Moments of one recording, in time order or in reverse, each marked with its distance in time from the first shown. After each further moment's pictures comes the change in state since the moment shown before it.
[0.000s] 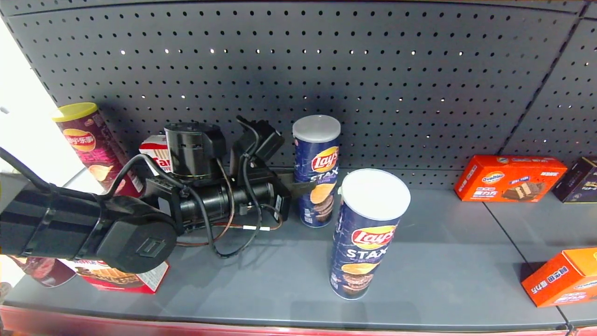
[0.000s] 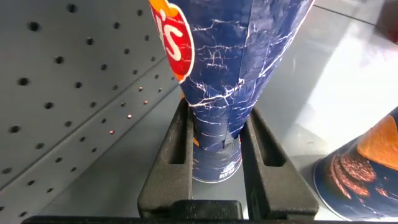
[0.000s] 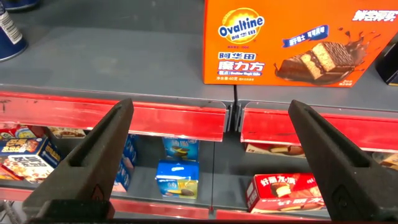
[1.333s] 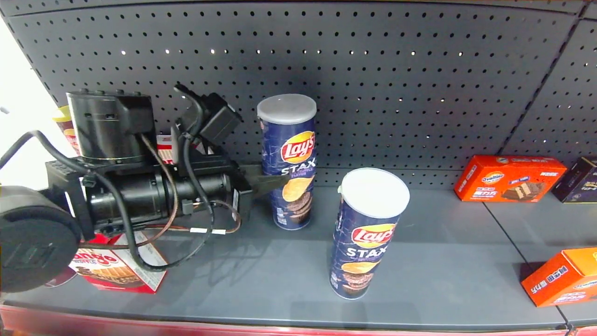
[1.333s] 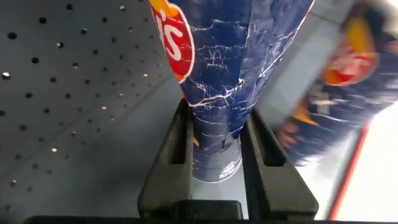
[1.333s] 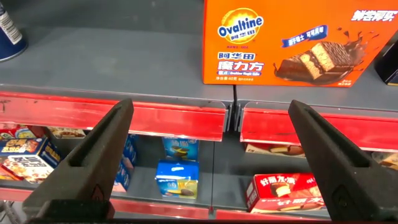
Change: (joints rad) left arm 0.031 -0.243 0.049 0.216 0.003 0.027; right arm 0.000 0.000 0.000 0.000 0.000 -0.001
